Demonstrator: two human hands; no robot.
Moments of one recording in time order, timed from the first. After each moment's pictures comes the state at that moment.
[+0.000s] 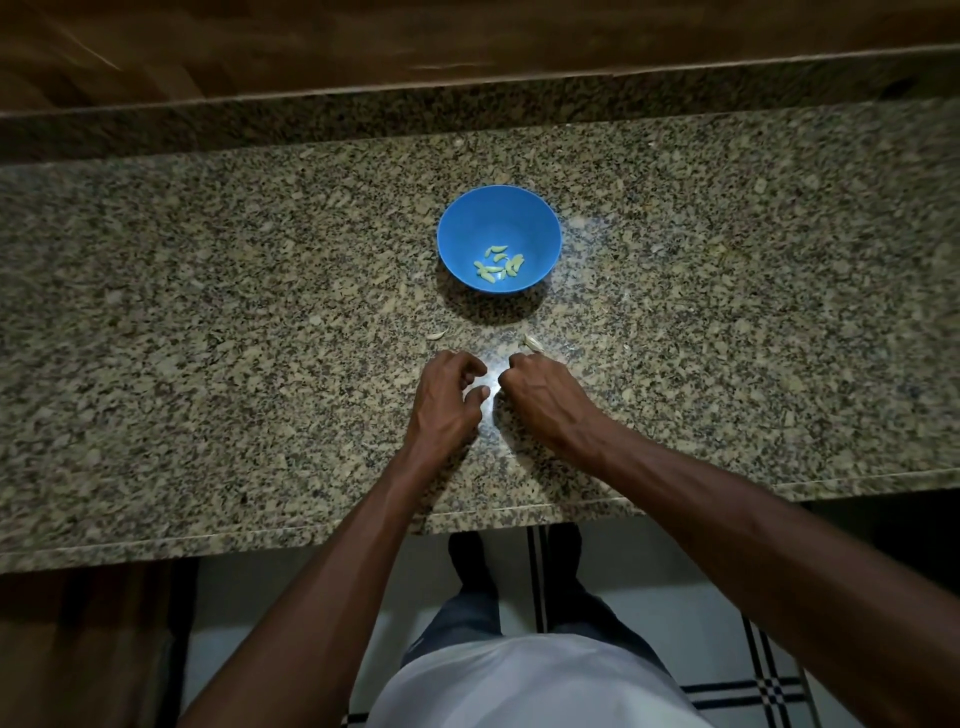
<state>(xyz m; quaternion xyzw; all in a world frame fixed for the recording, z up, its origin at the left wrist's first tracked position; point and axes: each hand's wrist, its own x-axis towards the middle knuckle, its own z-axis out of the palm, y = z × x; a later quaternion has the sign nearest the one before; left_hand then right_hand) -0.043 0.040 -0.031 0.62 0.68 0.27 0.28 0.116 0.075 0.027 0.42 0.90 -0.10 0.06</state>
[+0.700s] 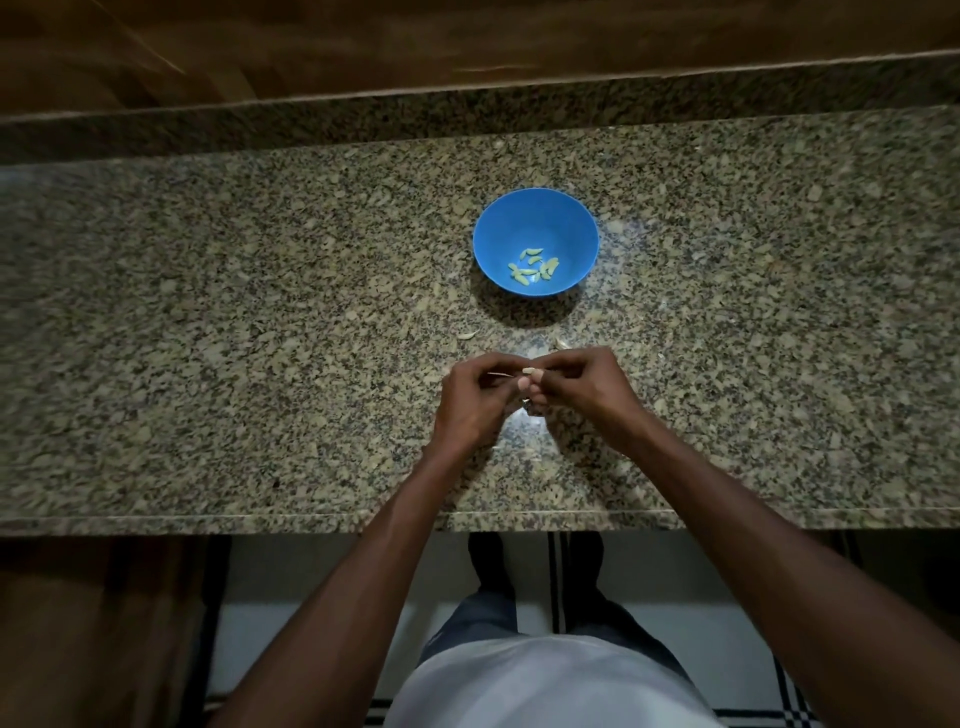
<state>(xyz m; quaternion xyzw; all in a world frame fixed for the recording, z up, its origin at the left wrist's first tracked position) -0.032 0.035 0.014 0.44 0.65 0.40 0.47 0.135 0.084 0.020 0.55 0.48 -0.64 -0.25</state>
